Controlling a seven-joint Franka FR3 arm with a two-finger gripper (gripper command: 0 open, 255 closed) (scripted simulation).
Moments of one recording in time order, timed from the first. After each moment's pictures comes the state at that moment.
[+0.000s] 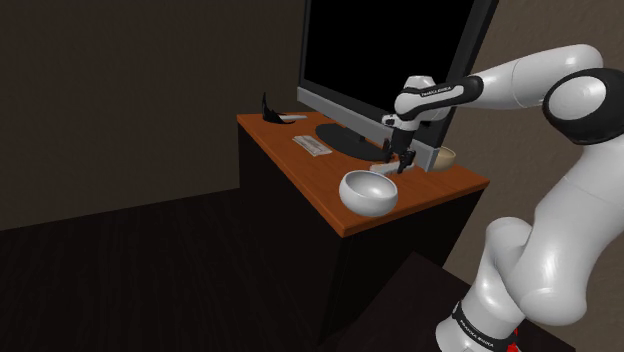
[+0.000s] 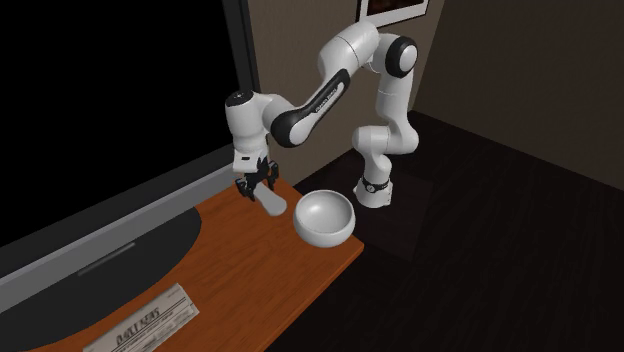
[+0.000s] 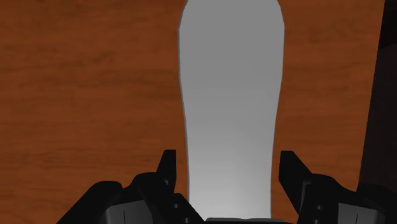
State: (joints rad) arm 0.44 -0.14 -0.96 -2.11 -0.12 2.00 -1.71
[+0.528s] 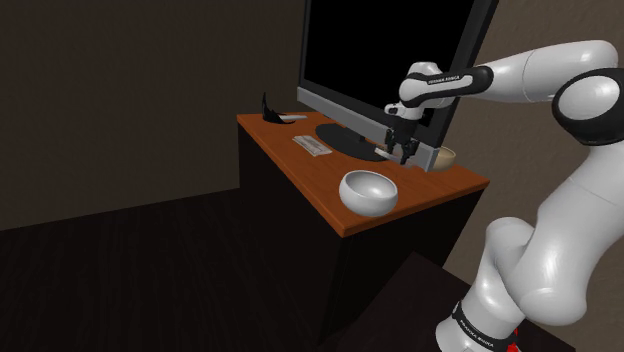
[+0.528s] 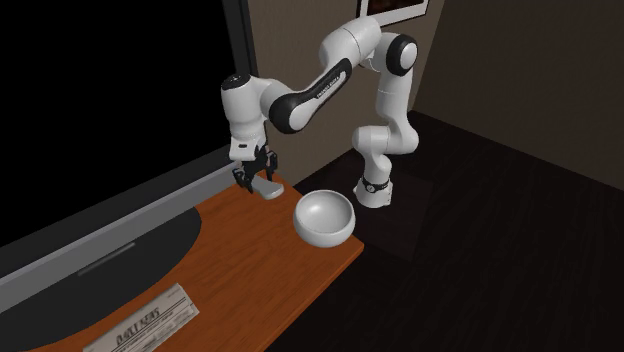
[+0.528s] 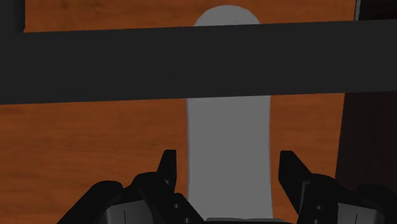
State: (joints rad) arm 0.44 -0.18 -0.94 -2.02 -0.15 1.89 -1.68
